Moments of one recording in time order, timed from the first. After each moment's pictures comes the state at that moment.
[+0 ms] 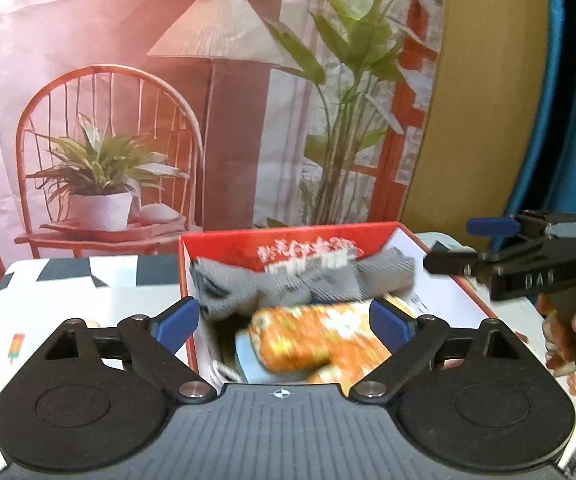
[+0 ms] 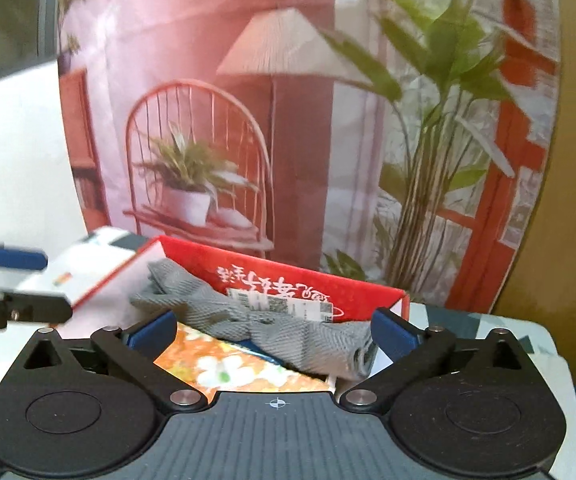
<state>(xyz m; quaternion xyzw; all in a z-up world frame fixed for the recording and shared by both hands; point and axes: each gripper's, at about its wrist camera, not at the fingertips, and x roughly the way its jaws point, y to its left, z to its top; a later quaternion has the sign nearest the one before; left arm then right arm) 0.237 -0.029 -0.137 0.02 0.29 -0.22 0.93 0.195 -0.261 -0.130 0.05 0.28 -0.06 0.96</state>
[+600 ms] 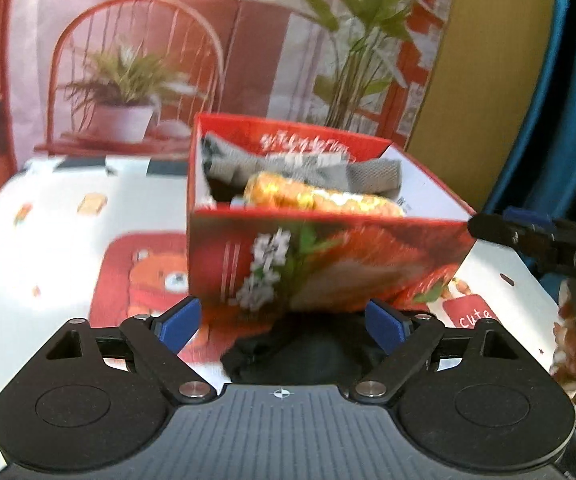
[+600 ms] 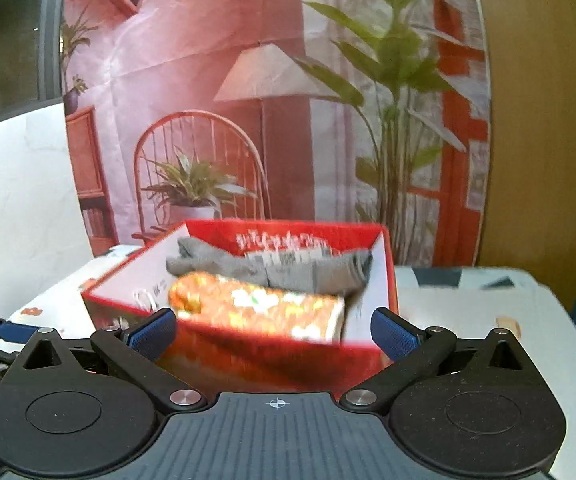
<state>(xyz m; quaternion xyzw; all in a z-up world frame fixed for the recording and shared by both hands) 0.147 -0.003 -0.210 -0.03 0.35 -0.19 0.92 0.069 -0.214 -0.176 0.09 0.22 -0.09 0.97</state>
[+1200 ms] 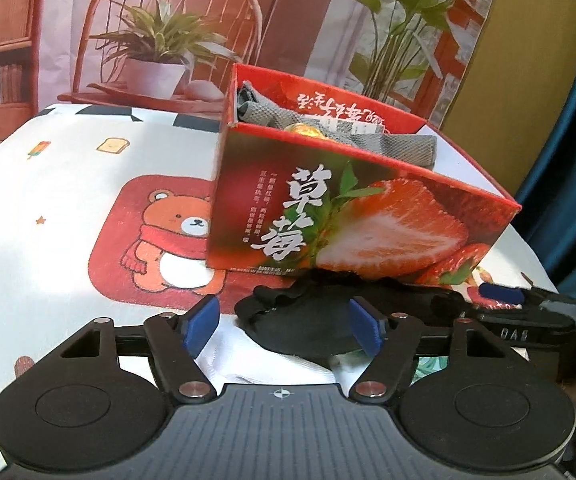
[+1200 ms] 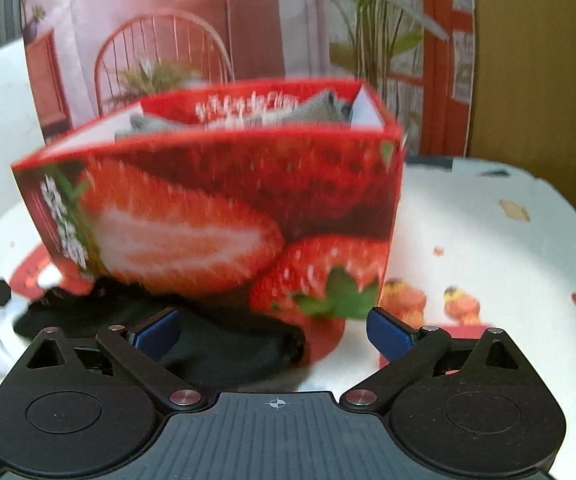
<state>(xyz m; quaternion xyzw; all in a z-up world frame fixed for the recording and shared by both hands) 0.145 0.008 -0.247 -0.07 0.37 -0.15 0.91 0.084 -0.211 -0.281 0.11 0.34 -0.12 0.93</state>
